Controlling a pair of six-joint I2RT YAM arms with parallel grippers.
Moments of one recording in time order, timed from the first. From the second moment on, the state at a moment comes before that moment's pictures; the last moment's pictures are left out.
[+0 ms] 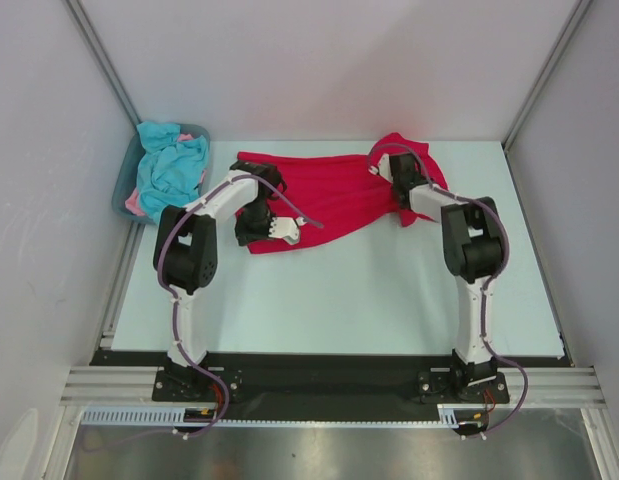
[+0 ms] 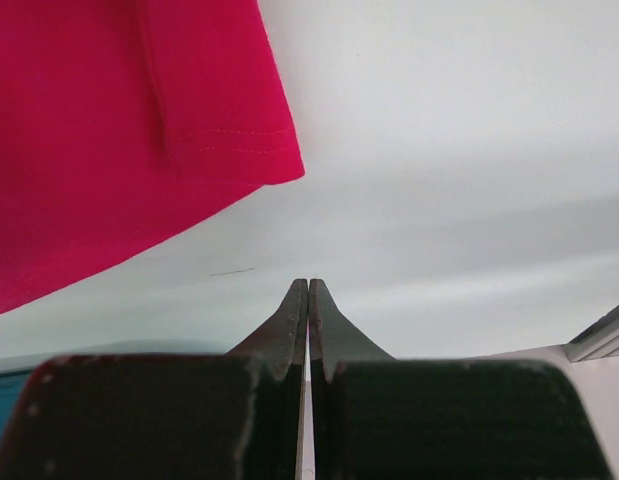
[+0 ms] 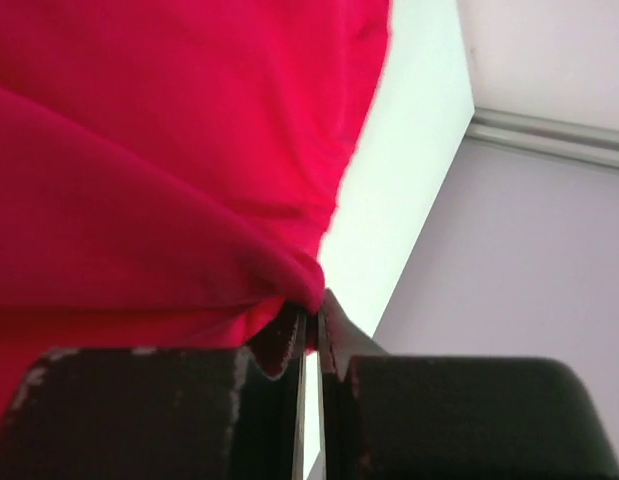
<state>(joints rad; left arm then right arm) -0.37 2.09 1.71 -1.30 -0.05 1.28 0.25 2.13 1.53 -0.14 0.57 -0.87</state>
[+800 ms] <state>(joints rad) -0.37 2.09 1.70 -1.29 -0.04 1.27 0.28 1.90 1.61 -0.74 0.27 -0.68</state>
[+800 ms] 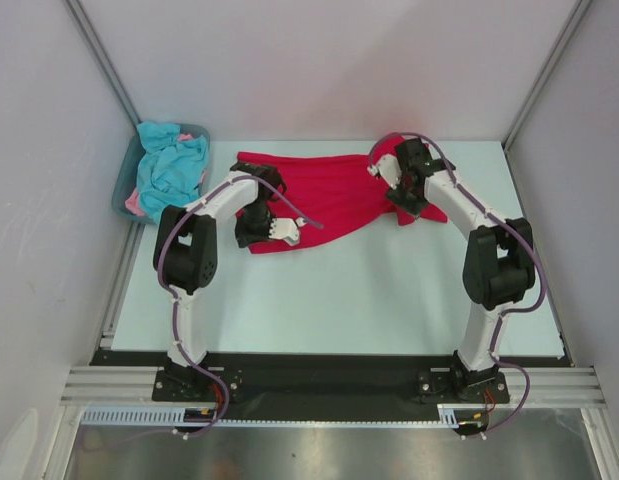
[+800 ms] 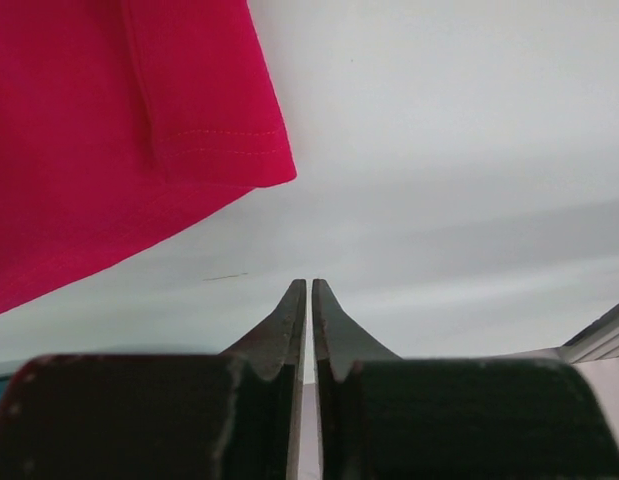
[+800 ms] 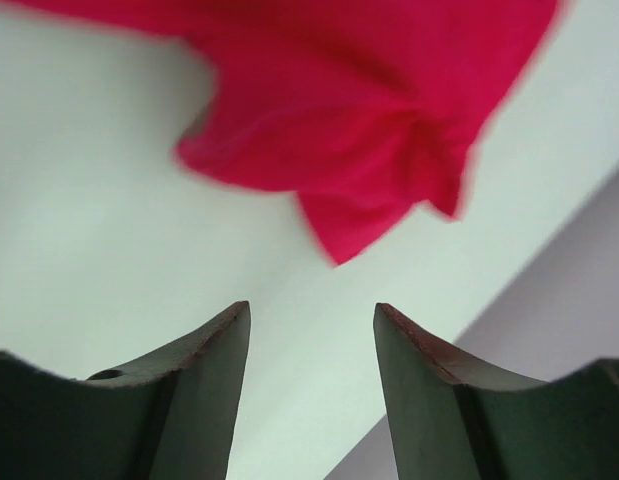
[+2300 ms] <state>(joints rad) -0.38 2.19 1.80 -1.08 0.19 1.14 0.29 1.90 1.47 -0.81 0.28 -0.63</state>
